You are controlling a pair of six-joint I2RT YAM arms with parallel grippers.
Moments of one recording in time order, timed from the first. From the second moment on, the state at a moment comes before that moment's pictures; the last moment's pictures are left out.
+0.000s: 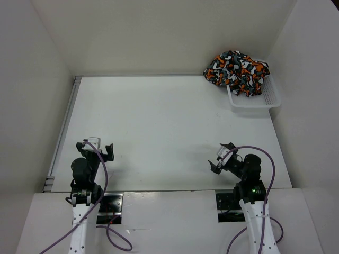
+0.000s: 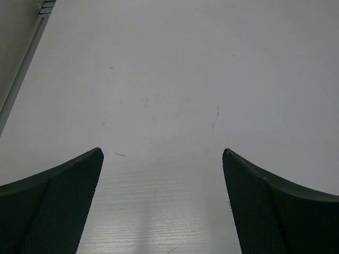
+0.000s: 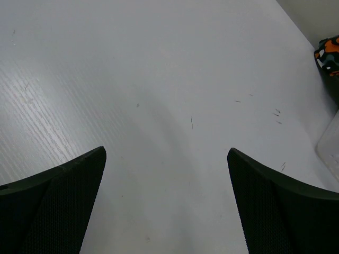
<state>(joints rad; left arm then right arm) 0.13 0.02 0.04 -0.13 0.17 0.07 0.03 0.01 0.05 -0.34 -0.67 -0.63</state>
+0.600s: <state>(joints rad) 0.12 0.02 0.05 -0.07 0.70 0.07 0.03 0.01 0.04 -0.11 -0.84 -1.24</state>
